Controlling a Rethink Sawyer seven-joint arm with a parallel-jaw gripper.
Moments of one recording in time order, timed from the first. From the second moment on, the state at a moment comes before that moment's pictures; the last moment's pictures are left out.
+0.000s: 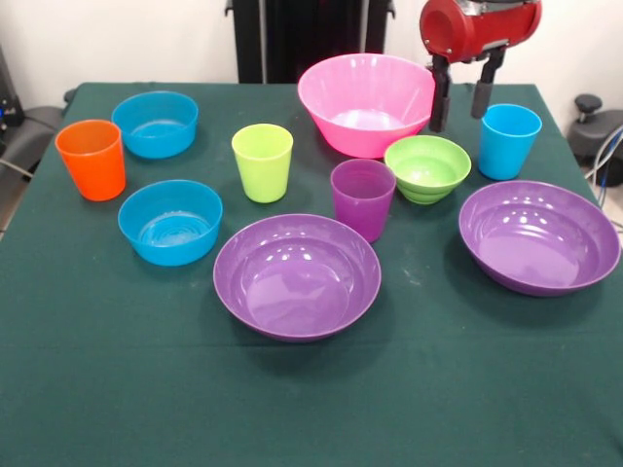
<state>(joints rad) -0.44 -0.80 0.66 1.66 -0.66 0.81 1.65</state>
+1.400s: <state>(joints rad) -0.44 -0.80 0.66 1.72 -0.66 0.84 1.65</state>
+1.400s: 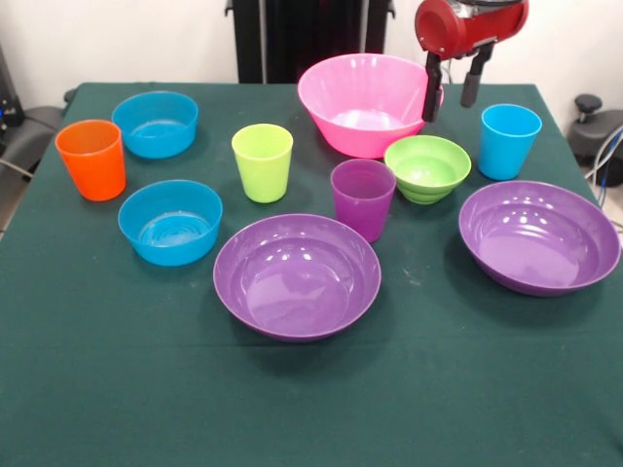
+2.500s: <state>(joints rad) -0.40 -0.76 0.66 1.78 -0.75 0.79 1.65</state>
